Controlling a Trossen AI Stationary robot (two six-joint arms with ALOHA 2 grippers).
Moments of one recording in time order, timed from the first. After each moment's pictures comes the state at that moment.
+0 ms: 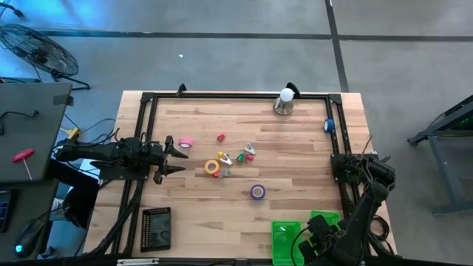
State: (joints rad) left arm -0.10 0.03 0.04 -0.04 0.04 -0.11; right arm 1.01 1.99 1.72 -1.53 -0.02 2.11
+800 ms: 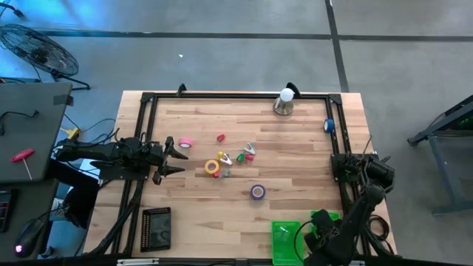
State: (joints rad) left arm -0.10 0.03 0.04 -0.04 0.06 -0.13; right arm 1.00 1.99 1.50 -1.48 -0.16 2.09
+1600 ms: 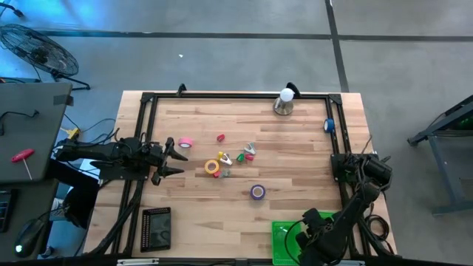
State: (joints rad) left arm -0.10 0.03 0.04 -0.03 0.10 -0.14; right arm 0.95 1.99 1.51 -1.42 -0.08 2.02
